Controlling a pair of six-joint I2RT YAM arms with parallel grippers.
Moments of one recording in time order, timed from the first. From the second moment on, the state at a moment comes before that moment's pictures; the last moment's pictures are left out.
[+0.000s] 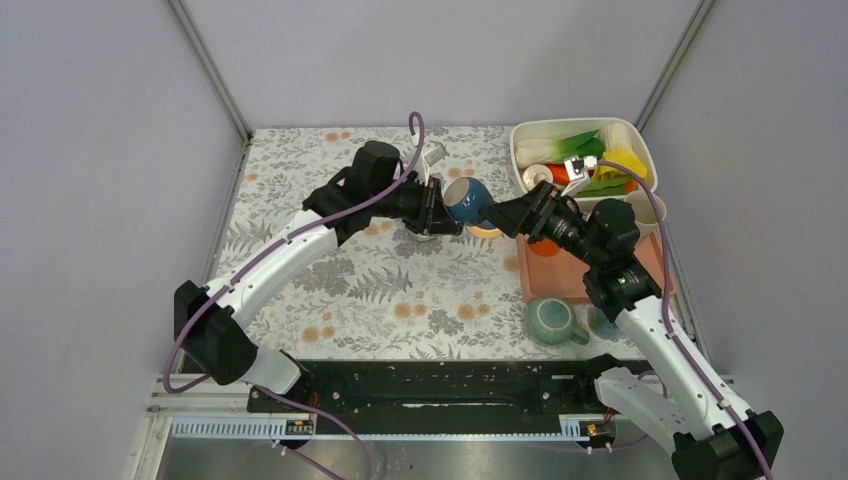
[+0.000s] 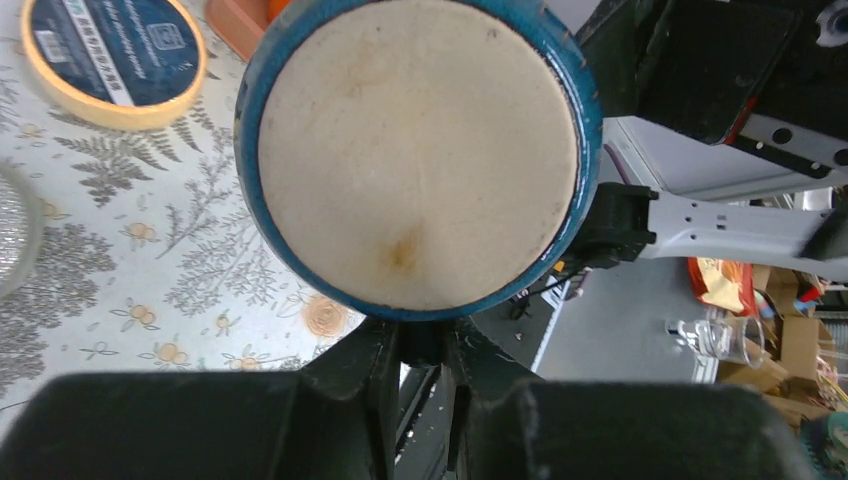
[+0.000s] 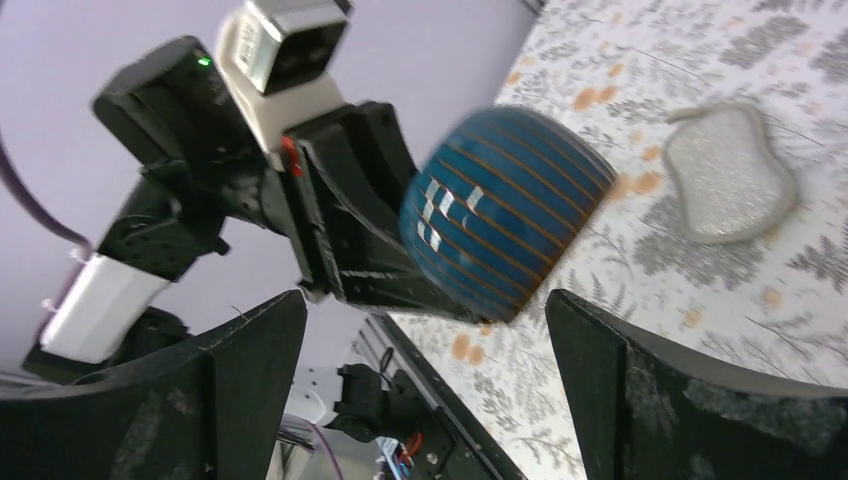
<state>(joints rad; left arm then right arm) -0.65 1.46 1.37 -0.44 0.60 -0.37 0.37 0.86 0.80 0.05 -0.48 0.87</state>
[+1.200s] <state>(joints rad) -0.69 1.41 1.39 -0.42 0.62 -0.30 0.44 0.90 1.06 -0.17 -0.40 0.67</state>
